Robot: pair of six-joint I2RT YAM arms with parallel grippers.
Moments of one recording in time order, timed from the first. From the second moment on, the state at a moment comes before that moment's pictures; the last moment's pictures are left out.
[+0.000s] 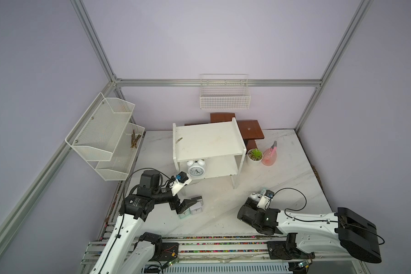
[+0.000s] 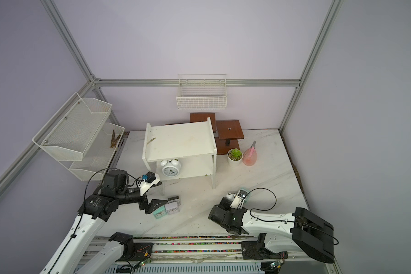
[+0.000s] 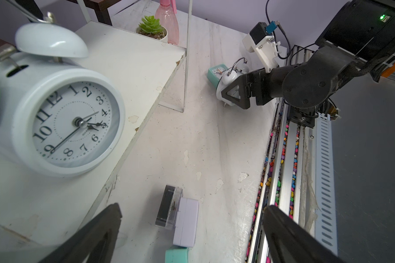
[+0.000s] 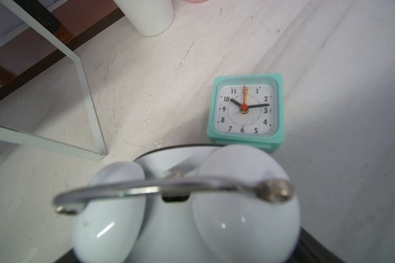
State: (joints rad) left arm -0.20 0.77 0.80 -0.79 0.76 0.50; right arm 1.11 1.22 0.46 -0.50 0.84 1.53
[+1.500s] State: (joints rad) left arm -0.20 0.76 0.75 -0.74 0.61 0.47; right arm 1.11 1.28 1.20 -0.81 0.56 0.82
